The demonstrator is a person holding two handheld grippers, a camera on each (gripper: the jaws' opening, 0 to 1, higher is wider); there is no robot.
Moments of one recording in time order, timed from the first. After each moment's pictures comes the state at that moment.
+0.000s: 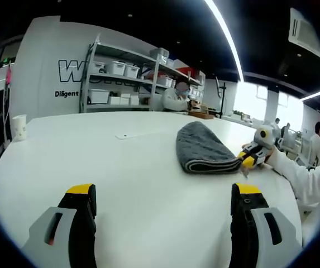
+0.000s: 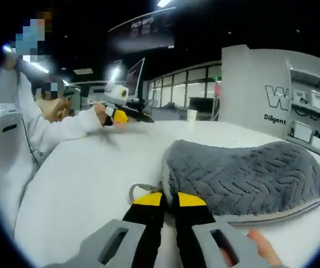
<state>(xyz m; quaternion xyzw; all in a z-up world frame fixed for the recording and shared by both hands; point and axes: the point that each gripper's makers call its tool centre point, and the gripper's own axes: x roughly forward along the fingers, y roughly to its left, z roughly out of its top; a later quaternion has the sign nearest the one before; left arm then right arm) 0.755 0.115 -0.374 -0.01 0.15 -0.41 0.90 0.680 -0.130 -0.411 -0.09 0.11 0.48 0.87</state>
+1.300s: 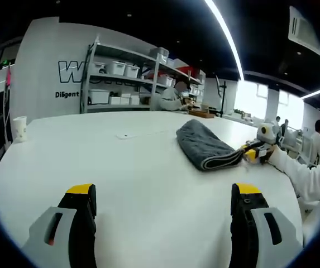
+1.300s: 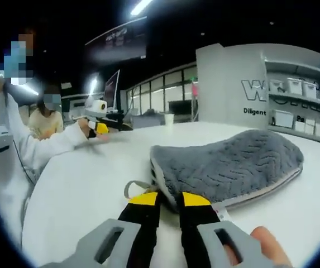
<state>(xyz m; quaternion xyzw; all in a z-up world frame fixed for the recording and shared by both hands) 0.759 0.116 -0.373 -0.01 0.15 -0.41 0.90 0.681 -0.171 -0.401 -0.03 0.11 0.42 0.90</state>
